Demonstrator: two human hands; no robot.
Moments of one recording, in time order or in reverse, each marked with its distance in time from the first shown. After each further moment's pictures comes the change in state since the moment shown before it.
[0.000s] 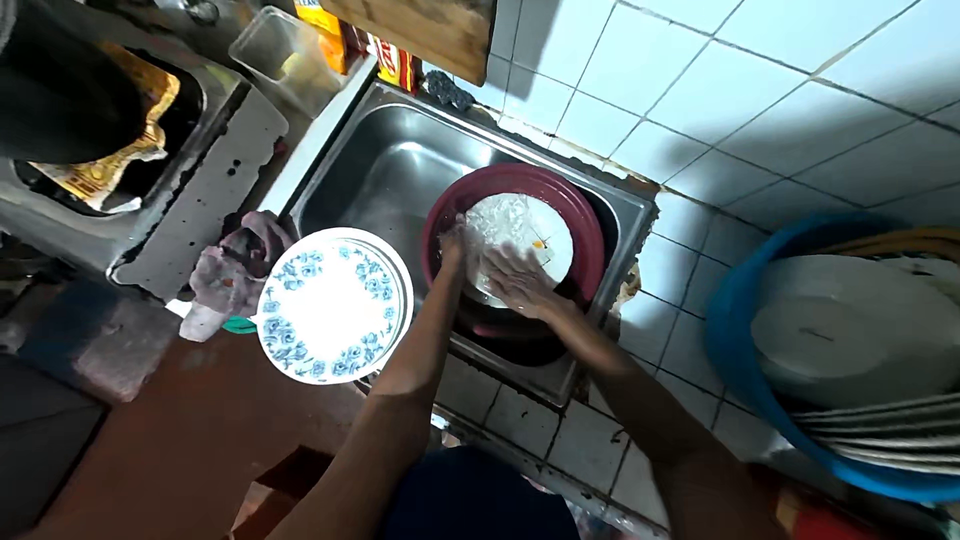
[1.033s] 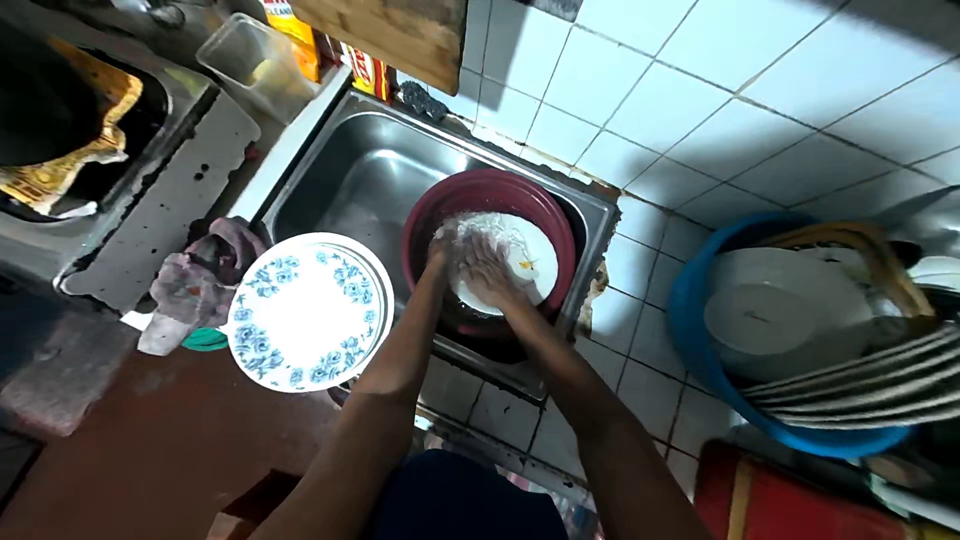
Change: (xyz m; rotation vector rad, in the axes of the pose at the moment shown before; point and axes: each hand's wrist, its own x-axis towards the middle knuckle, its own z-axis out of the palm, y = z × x) left_hand -0.003 -0.002 0.010 -0.004 -0.120 -0.147; right_hand 0.033 -0.008 0.017 0.004 0.073 0.157
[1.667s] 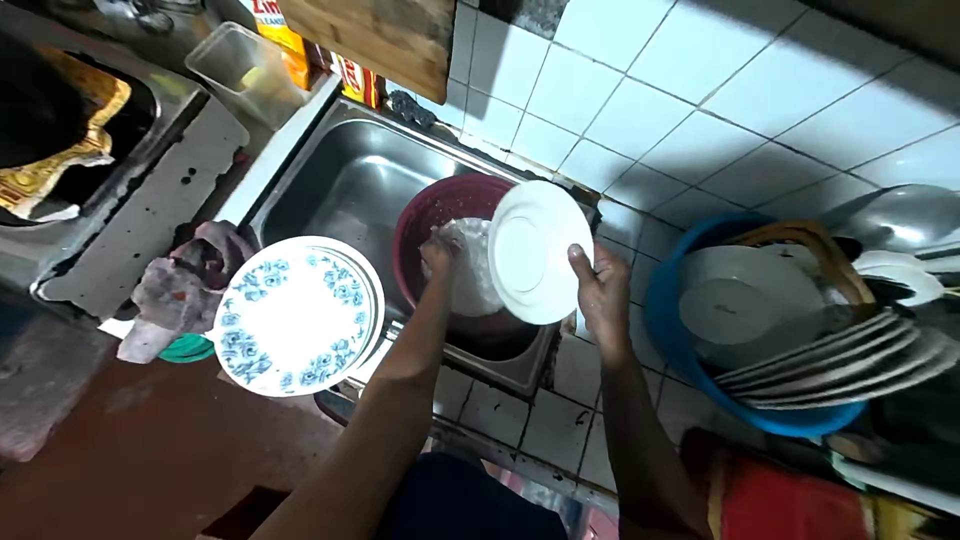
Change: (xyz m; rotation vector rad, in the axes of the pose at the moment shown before) left_hand 0.015 -0.009 0.032 -0.274 0.277 0.007; right_hand -0.142 -0.011 -0.158 0.578 0.602 0.317
